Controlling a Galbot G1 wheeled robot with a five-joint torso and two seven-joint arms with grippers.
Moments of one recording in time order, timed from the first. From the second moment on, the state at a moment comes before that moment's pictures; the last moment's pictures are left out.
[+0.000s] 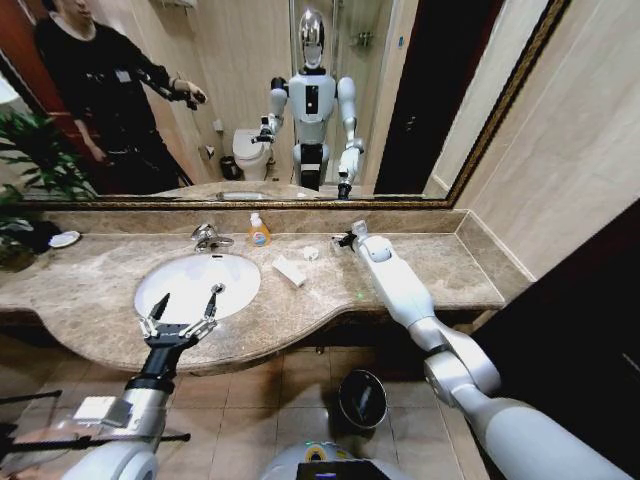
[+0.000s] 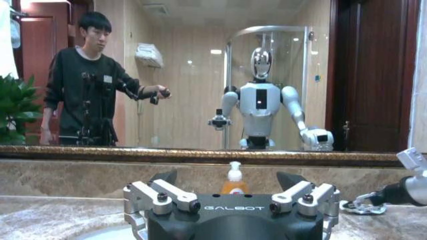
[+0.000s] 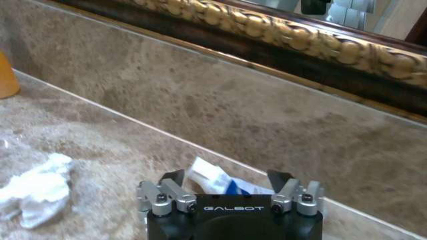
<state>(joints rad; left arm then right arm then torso) 1.84 -1.36 -0.82 -2.47 -0.37 0.04 0.05 -0.27 1.36 0.12 0.99 0.12 -0.55 -0.19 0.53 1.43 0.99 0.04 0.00</state>
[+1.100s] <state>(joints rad) 1.84 -1.36 -0.82 -2.47 -0.37 0.04 0.05 -0.18 1.37 0.12 0.82 0.01 -0.49 -0.38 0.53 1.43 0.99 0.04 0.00</state>
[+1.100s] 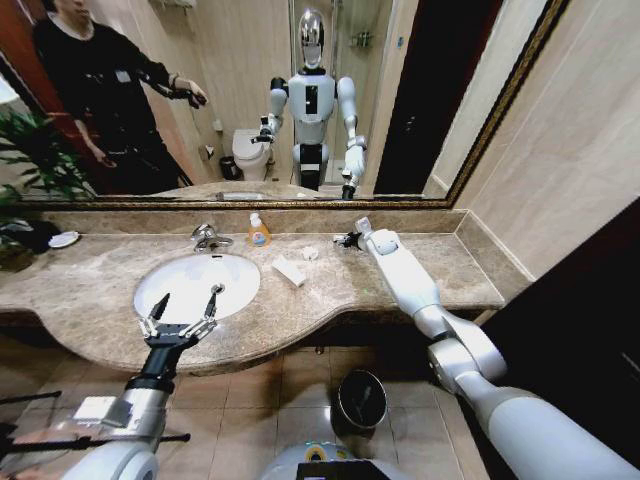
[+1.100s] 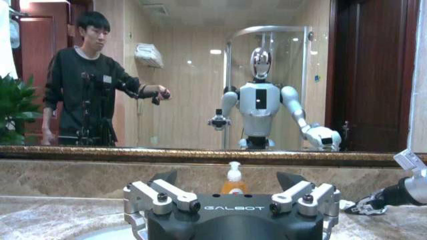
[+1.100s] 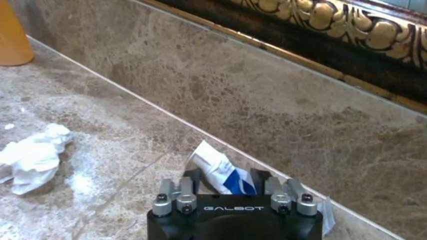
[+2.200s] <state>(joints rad) 1.84 -1.36 -0.82 -2.47 -0.37 0.04 0.05 -0.66 1.02 0.29 1.66 0.32 -0.67 -0.26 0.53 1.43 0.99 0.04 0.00</state>
